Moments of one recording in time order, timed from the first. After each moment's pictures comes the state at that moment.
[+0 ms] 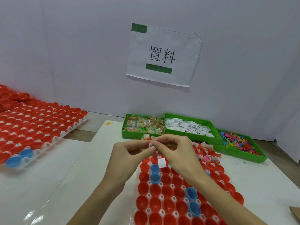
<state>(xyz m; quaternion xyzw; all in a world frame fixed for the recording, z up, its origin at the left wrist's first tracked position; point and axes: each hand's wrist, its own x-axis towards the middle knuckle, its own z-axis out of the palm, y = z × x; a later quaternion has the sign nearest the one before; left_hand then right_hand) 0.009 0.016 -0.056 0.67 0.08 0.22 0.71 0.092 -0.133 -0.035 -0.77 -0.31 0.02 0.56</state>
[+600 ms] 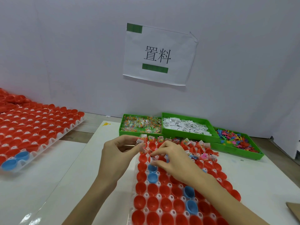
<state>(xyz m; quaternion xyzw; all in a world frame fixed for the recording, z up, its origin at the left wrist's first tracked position) 0.019 0.029 -0.068 0.71 0.13 0.30 0.63 0.122 -0.147 -0.067 -0.88 -0.42 -0.03 0.22</state>
